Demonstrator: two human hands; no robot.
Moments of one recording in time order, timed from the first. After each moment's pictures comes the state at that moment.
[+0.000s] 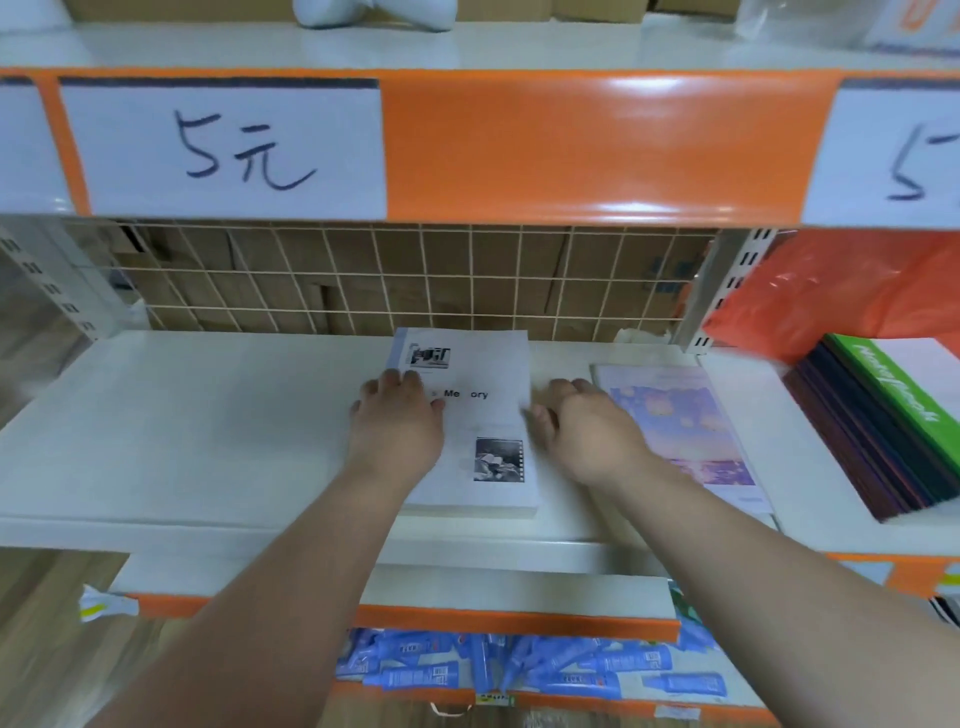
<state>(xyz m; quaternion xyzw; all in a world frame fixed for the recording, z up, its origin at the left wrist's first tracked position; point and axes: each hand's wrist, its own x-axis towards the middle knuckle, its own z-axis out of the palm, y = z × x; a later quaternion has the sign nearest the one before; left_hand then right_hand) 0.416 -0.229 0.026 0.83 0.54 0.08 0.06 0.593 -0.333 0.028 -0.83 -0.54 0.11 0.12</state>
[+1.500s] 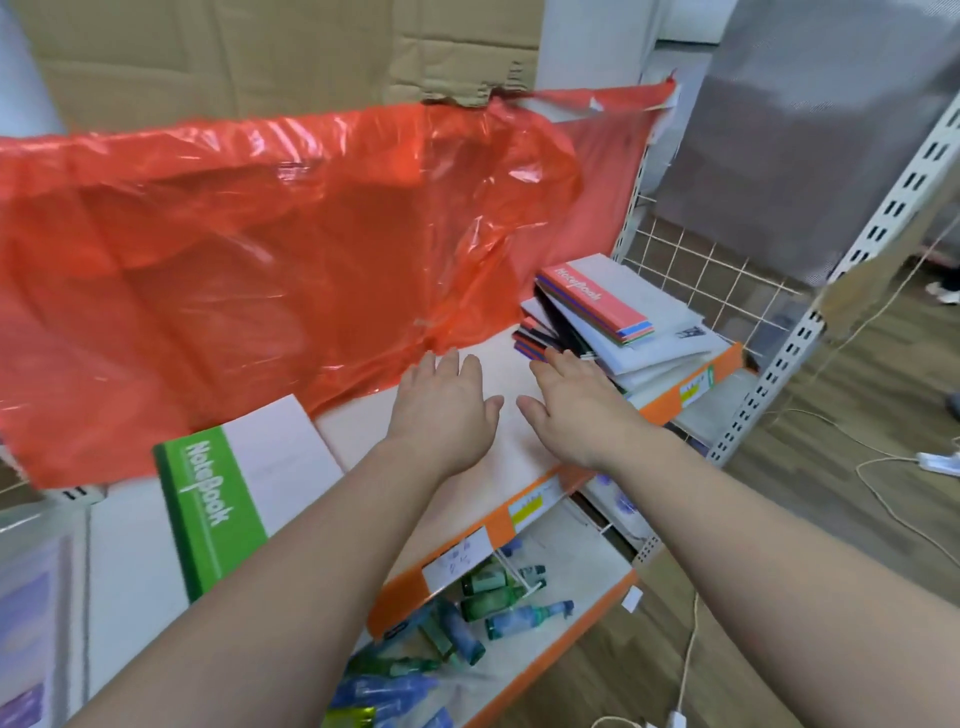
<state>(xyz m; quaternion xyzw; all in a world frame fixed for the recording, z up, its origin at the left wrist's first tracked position) 0.991 -0.610 0.085 0.99 0.10 0.05 0.02 1.061 -0.762 0.090 -0.95 -0.31 0.04 0.04</state>
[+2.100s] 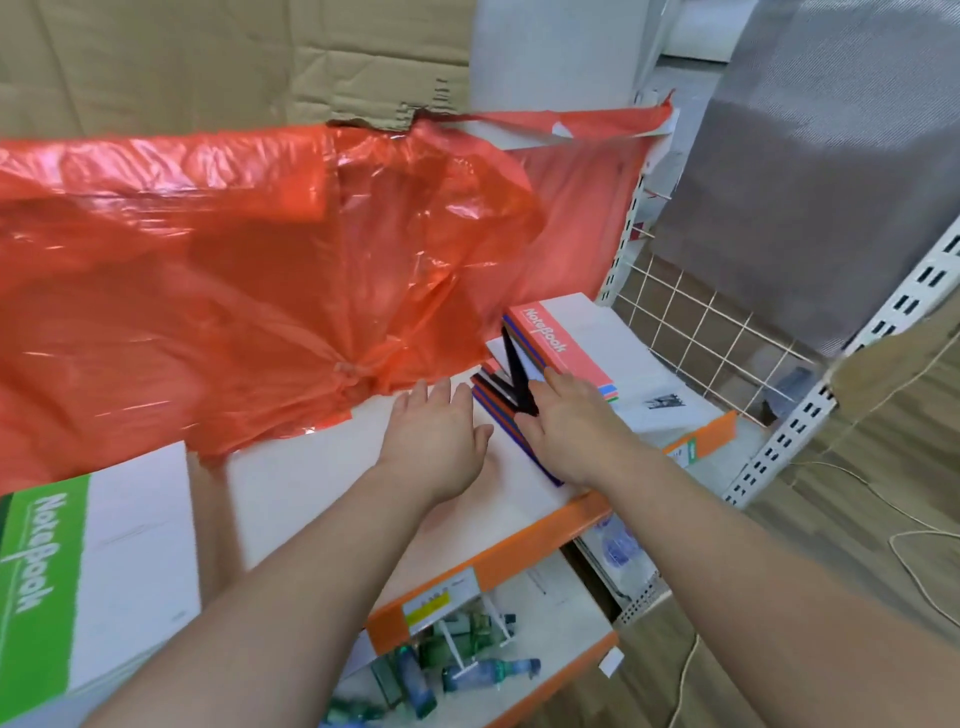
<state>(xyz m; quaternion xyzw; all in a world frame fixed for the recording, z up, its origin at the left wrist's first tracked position) 1.104 -0.660 0.070 0.99 0.16 0.01 0.03 1.205 -0.804 0.071 -0.93 -0.36 0.01 0.03</state>
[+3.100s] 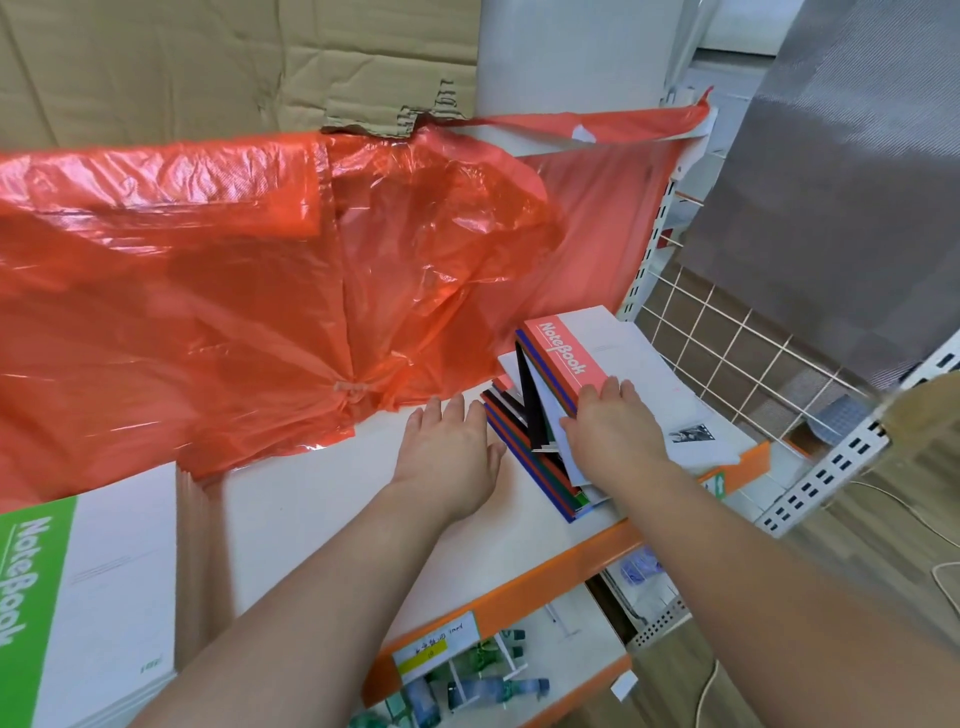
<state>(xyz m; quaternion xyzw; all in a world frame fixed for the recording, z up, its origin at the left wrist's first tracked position) 1.140 -0.662 0.061 0.98 0.18 -0.03 0.05 1.256 -0.805 0.060 -0.96 -0.27 -0.04 -0.04</state>
